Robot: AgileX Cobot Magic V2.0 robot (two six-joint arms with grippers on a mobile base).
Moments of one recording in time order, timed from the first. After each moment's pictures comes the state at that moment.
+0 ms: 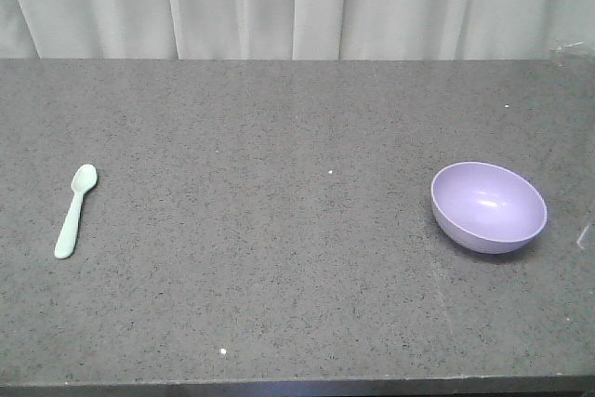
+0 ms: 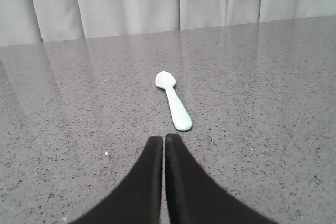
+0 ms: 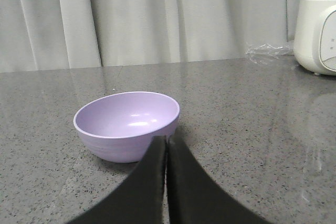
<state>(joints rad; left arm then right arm) -0.01 0.00 0.03 0.05 0.18 -0.04 -0.03 -0.01 0.03 -0.20 0.08 0.26</state>
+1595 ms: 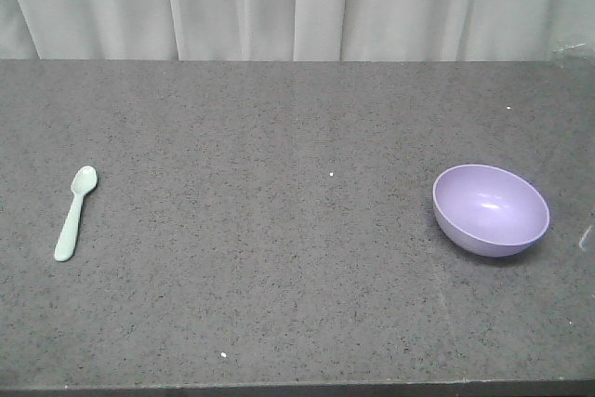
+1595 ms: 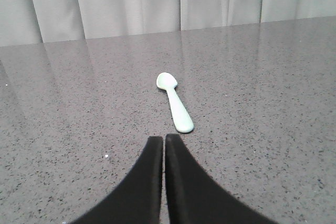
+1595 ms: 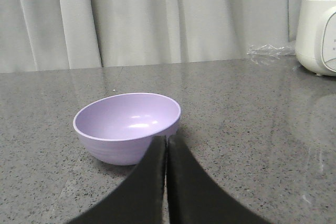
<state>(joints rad) -0.01 0.00 0.03 0.05 0.18 -0.04 -0.03 -0.01 0.03 -0.20 0.08 0.26</state>
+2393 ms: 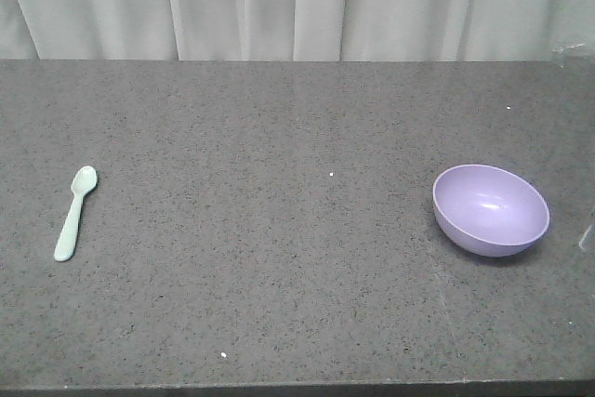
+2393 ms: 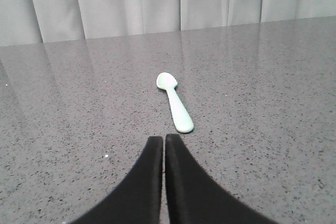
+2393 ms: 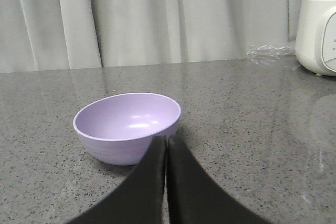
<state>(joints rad) -0.01 0.00 0.03 0.05 0.18 -0.04 -0.03 -0.01 0.03 -0.20 0.08 0.26</state>
